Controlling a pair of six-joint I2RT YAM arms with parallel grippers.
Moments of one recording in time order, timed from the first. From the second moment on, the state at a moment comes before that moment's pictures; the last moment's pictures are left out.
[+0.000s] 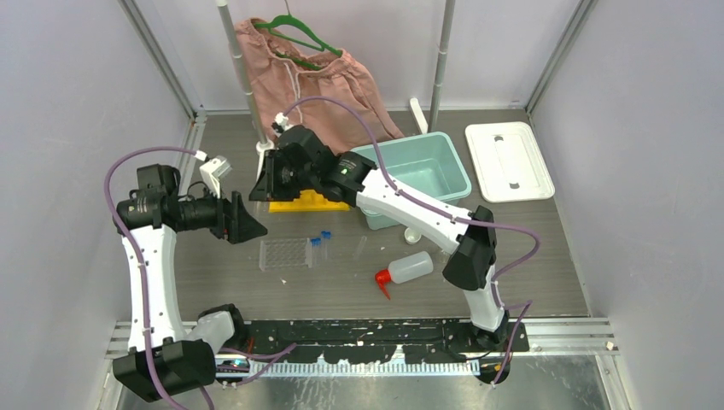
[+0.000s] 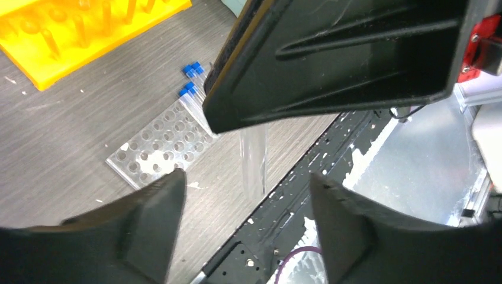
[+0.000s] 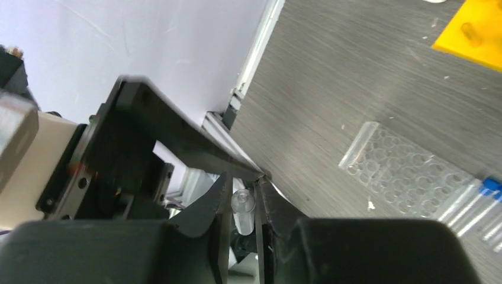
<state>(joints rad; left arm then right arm) 0.28 1.03 1.20 -1.33 1.00 0.55 1.04 1.98 2.06 -0.54 -0.15 0.89</state>
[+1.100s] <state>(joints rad) 0.38 1.33 1.21 -1.16 0.72 0.25 1.08 2.12 1.69 0.21 0.50 0.10</state>
